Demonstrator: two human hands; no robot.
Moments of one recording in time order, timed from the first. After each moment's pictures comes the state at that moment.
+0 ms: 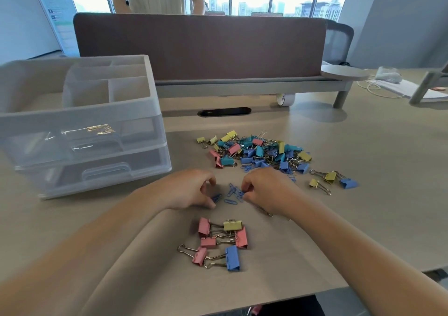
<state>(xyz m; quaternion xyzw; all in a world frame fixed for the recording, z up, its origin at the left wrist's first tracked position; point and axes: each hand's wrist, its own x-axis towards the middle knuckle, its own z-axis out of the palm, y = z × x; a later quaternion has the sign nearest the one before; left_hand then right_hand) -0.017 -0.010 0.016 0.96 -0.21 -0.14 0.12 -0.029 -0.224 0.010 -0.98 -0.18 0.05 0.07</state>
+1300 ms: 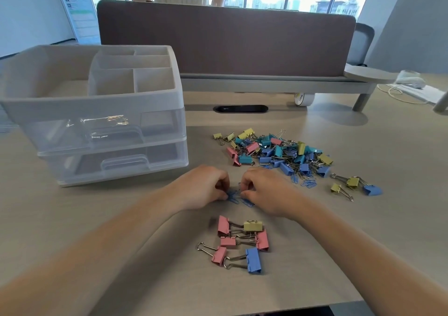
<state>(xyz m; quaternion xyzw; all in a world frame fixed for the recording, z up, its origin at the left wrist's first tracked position) -0.016 0.005 0.000 0.95 -0.24 -0.06 0.19 -0.030 -0.186 0.011 -0.96 -0.22 0.05 0.14</state>
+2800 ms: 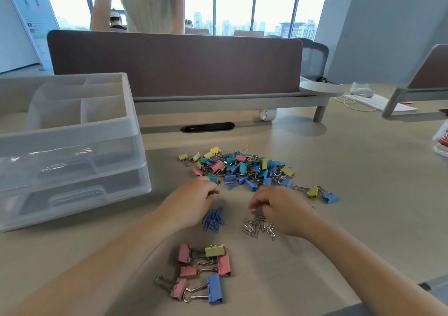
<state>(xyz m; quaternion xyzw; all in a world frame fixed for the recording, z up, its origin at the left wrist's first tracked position) -0.005 -0.053 0.003 0.95 -0.25 0.02 0.20 -0.040 -0.279 0.013 -0.98 -0.12 0.05 0.16</state>
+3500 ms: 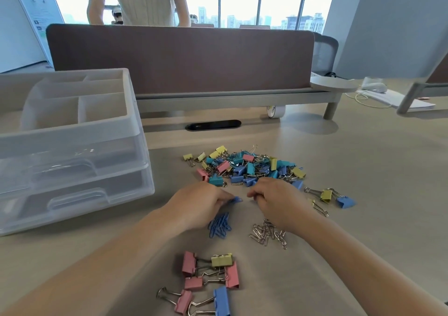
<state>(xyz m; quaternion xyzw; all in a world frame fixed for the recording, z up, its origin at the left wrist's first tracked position) 0.014 -0.055 -0.002 0.95 -0.31 -0.01 0.09 -0.011 -0.258 0.011 -0.98 -0.13 0.01 0.12</state>
